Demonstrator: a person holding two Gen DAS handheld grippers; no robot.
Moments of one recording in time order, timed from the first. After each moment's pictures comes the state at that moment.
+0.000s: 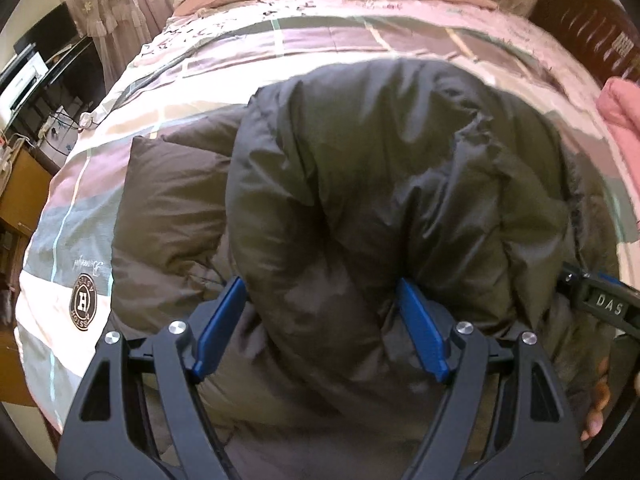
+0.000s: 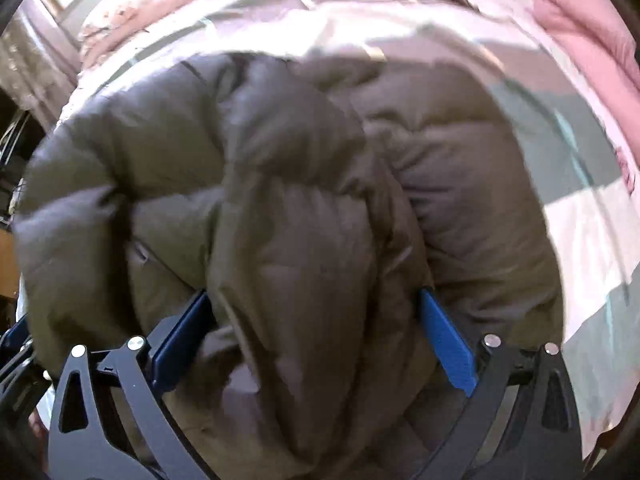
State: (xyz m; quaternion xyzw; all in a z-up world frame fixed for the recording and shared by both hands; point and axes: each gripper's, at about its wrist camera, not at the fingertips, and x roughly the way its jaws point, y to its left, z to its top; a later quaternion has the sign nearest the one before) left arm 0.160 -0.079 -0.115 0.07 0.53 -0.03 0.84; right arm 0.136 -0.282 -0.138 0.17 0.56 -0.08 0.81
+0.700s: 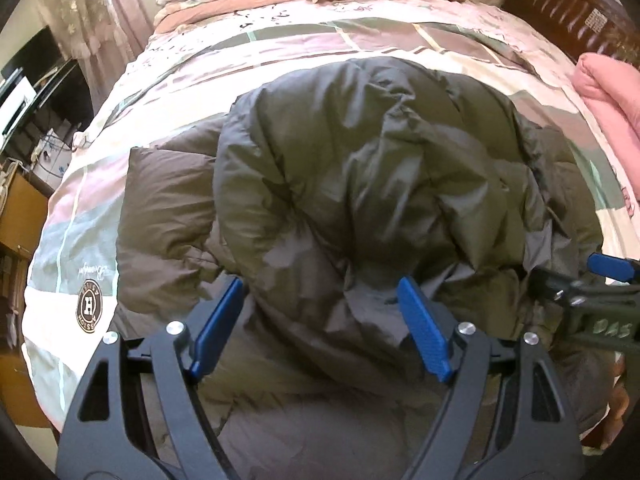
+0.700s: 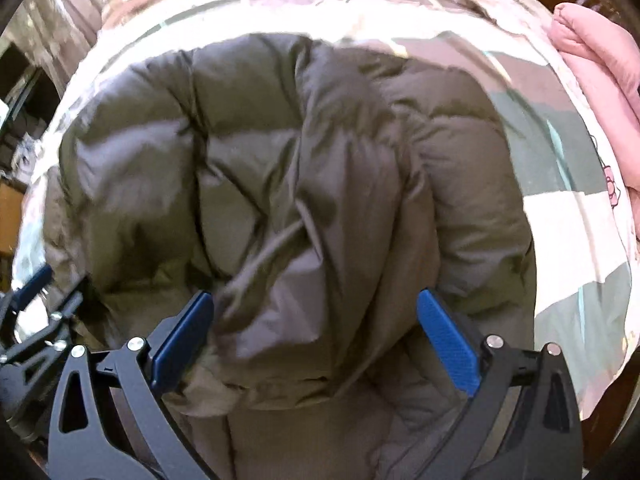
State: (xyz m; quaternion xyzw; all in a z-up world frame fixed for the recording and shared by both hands) left arm 0.123 -0.091 -0.097 0.10 0.51 -0.07 0.85; right arm 0.134 -0.256 -0.121 0.09 0.61 -0.06 0.78
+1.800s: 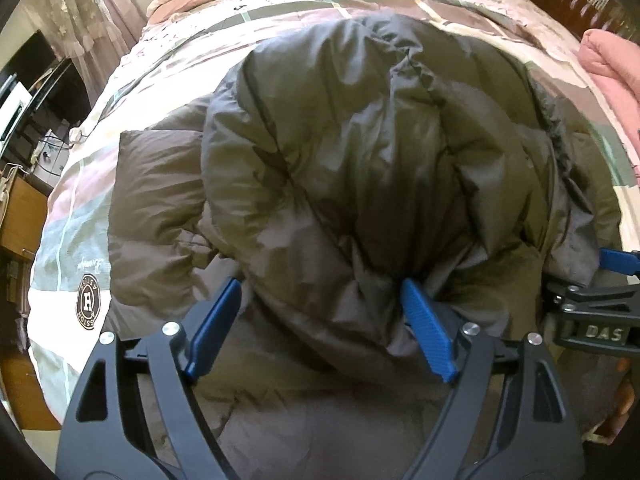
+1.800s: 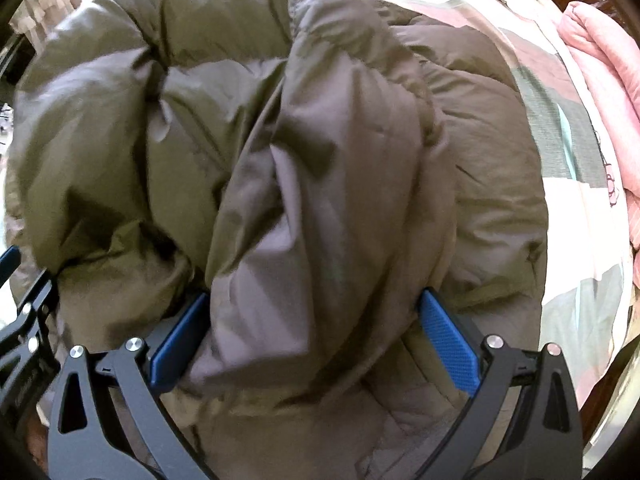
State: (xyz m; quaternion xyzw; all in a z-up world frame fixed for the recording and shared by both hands) left arm 0.131 -0.091 -0.115 0.11 0.54 -0.06 0.83; right arm 0.127 -0.246 -0.134 0.09 0.64 -0.06 0.76
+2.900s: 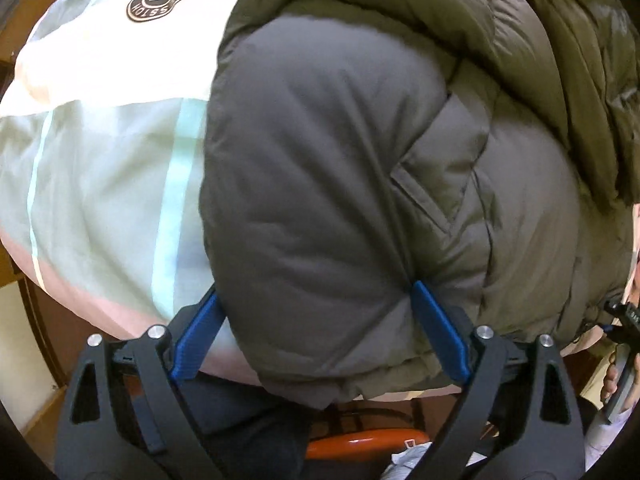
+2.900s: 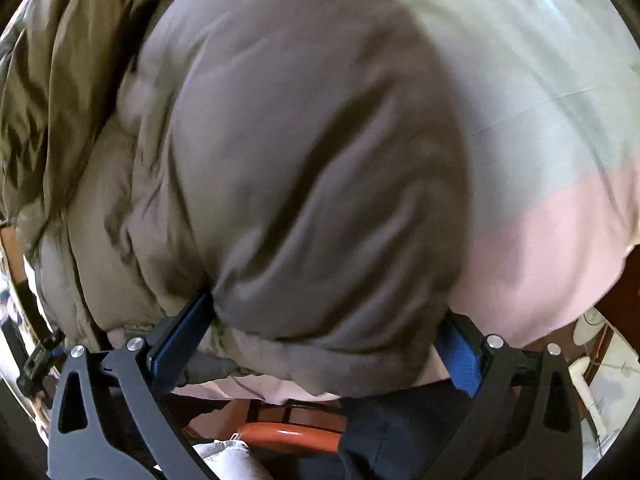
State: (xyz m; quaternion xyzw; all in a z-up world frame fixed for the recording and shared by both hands) left arm 0.033 0.136 -0.179 -0.05 0.74 0.01 0.67; right arm -0.039 -0.382 -0.216 0.29 0.72 -0.08 0.62
